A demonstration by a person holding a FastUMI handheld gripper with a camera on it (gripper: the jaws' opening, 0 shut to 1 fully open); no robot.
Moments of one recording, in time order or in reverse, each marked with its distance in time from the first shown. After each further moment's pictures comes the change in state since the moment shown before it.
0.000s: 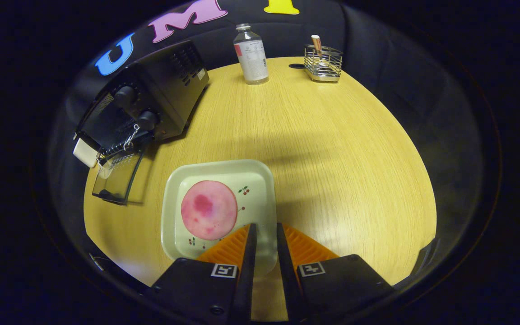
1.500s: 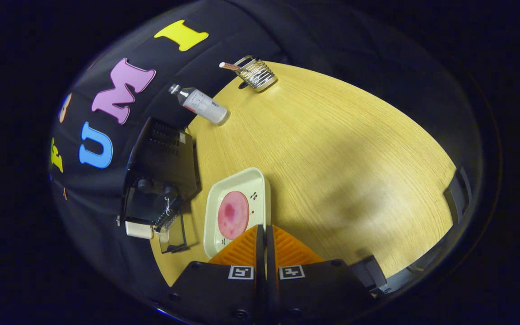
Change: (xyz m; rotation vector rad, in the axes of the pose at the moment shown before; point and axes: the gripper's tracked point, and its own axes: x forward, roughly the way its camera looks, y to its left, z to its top) arm -0.074 -0.022 0.018 0.628 -0.086 0.216
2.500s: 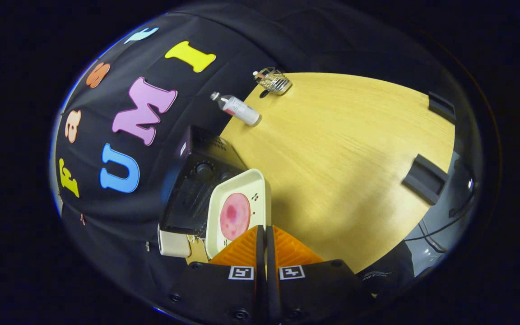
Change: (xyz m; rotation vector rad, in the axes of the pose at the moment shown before) arm -0.030 0.133 -0.105 0.139 -0.149 0.099
